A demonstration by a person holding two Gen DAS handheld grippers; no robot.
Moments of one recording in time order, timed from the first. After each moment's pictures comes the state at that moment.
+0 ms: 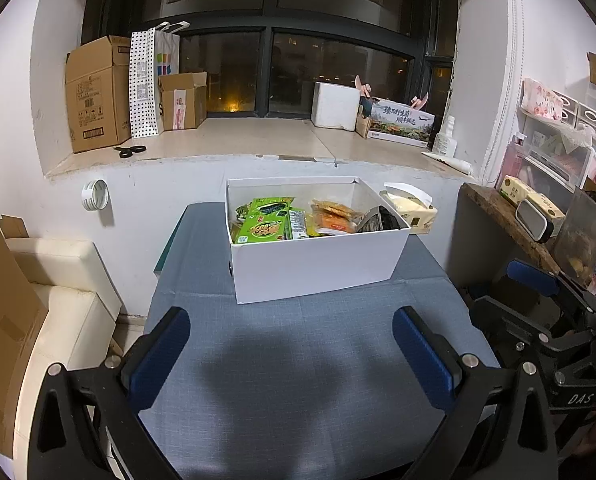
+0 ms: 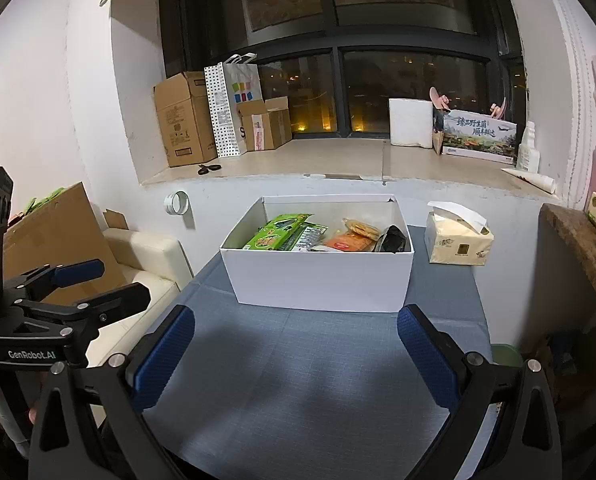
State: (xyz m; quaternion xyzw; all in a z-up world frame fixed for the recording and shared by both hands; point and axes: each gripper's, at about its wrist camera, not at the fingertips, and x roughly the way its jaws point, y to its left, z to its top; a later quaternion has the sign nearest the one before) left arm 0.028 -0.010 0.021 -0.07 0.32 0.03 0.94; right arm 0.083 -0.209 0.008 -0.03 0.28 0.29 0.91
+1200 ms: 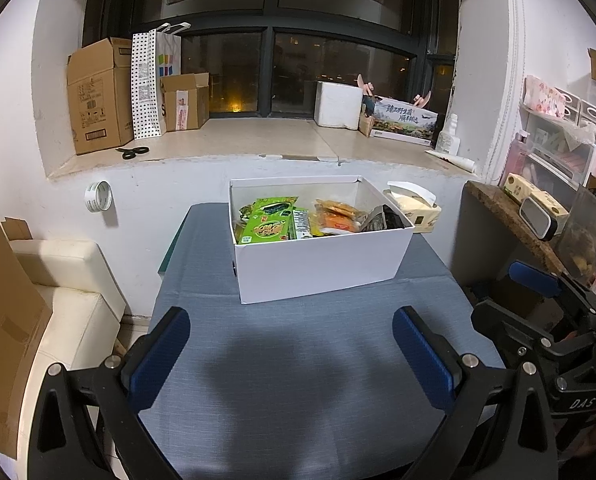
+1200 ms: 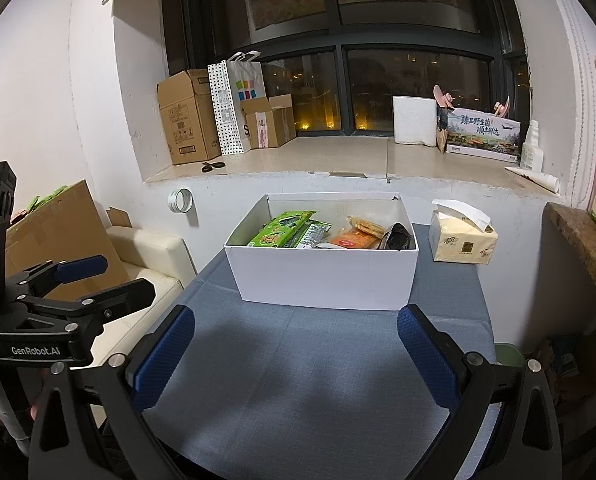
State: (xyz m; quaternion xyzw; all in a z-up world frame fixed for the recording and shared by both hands) left arm 0.030 -0.011 0.020 -0.06 0.32 0.04 0.94; right arm 0.083 -0.209 0.006 -0.03 0.28 0.30 0.91
